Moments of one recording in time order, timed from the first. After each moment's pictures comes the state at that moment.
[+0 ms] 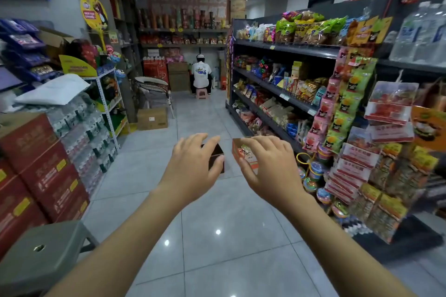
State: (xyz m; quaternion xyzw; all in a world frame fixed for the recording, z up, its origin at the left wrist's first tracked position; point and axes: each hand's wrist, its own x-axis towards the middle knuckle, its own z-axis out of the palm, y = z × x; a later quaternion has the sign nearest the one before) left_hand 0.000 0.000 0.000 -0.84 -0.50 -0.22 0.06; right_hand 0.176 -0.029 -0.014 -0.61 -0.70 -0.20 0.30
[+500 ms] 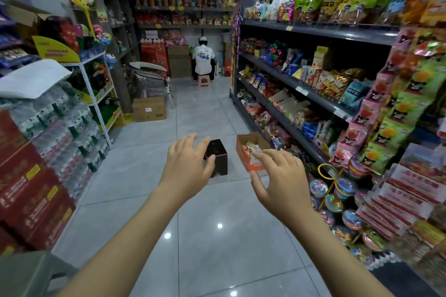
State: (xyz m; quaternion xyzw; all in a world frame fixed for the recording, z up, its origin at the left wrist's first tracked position) left_hand 0.035 0.288 -0.062 -0.80 -0.56 -0.20 0.04; right_hand 0.229 0.230 -0.084 -0.62 -0.68 -0.20 0.33
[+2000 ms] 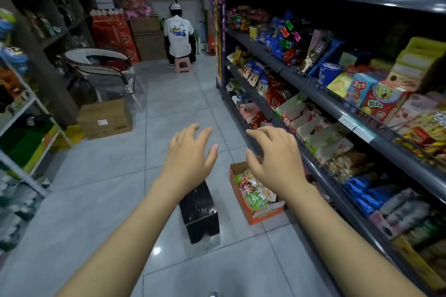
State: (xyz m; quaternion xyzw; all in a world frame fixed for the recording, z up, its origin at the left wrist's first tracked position) left_hand 0.255 1.085 -0.085 -0.83 -0.54 -0.17 -0.05; right_hand 0.438 1.040 -0.103 -0.68 -0.68 -0.07 0.27
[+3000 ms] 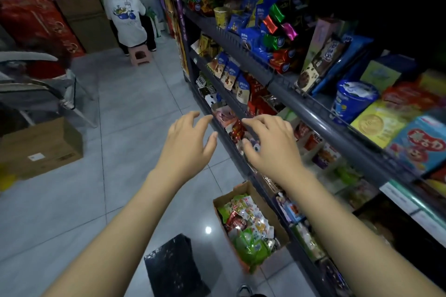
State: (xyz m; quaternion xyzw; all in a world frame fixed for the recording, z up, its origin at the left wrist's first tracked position) left_hand 0.457 1.510 -0.102 -0.87 -0.47 -0.14 -0.07; right_hand 0.629 1.444 -0.128 -0.73 -0.63 -0.02 0.25
